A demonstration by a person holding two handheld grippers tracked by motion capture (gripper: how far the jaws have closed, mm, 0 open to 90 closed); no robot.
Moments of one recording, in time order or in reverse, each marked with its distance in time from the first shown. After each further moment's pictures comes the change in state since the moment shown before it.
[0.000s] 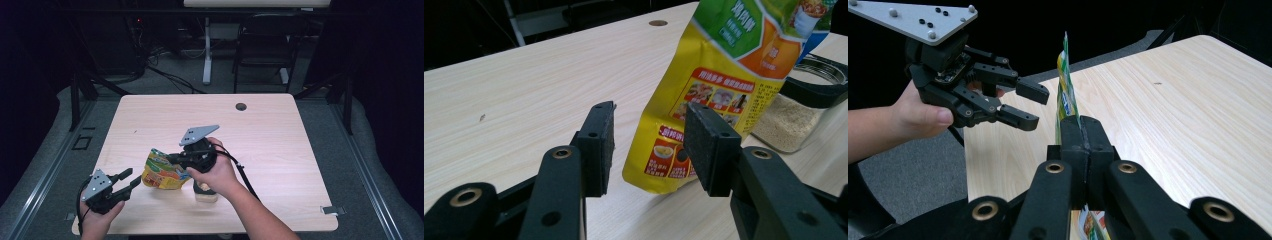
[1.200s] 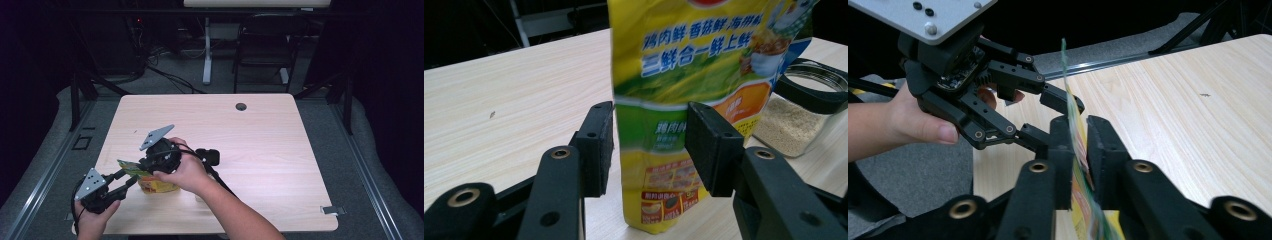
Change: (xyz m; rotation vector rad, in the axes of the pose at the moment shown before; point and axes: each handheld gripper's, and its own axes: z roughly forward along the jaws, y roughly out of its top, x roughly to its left) left arm 0.009 -0.002 -0.006 -0.017 0.006 -0.036; right arm 0.025 0.033 0.066 0.119 0.056 -0.082
